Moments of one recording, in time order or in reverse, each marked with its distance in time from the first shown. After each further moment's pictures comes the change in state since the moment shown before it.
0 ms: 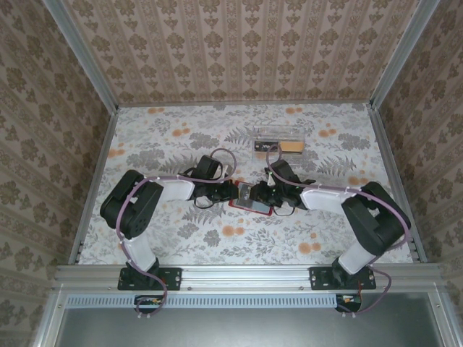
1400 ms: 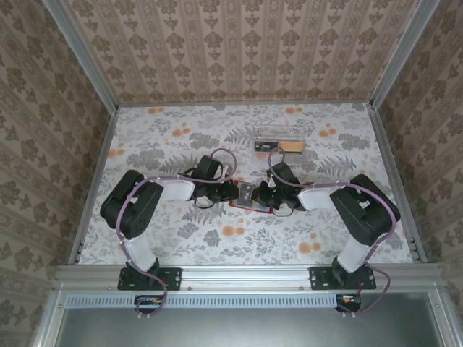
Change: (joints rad) left arm -0.006 0.000 0.001 0.000 -0.008 0.000; right arm -0.029 0.084 -0.048 0.164 -0.045 0.120
